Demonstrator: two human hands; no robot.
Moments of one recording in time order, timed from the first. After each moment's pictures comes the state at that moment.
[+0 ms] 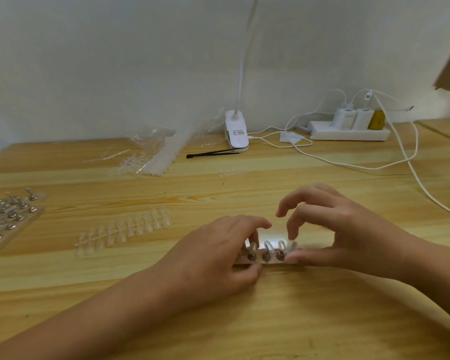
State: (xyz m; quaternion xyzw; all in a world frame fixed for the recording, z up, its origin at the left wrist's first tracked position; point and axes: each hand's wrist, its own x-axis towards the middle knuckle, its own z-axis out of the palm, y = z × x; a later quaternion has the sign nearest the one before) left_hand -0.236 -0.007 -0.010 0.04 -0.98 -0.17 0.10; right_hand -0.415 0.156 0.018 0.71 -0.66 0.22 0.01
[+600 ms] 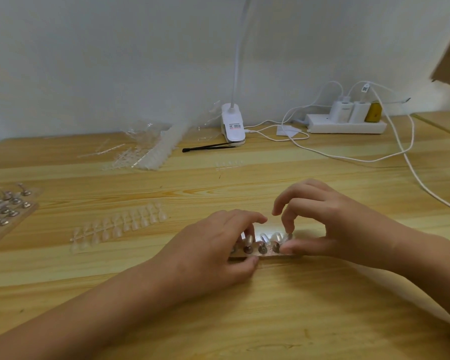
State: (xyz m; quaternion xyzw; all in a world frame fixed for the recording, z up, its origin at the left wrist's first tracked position) left_hand -0.237 -0.009 -0.014 0.05 -0.98 -0.17 0.09; right_hand -0.418 0.153 0.012 0.71 -0.68 0.19 -0.01
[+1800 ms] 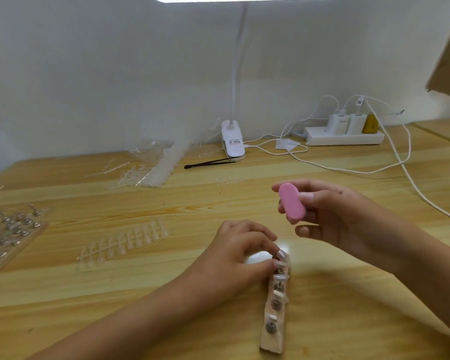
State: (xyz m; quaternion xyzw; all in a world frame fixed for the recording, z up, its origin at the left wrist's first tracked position) left_hand -0.259 0.008 -0.017 0.08 -0.91 -0.39 0.11; right_hand -0.426 0.150 0.026 0.41 -0.53 0.59 -0.45
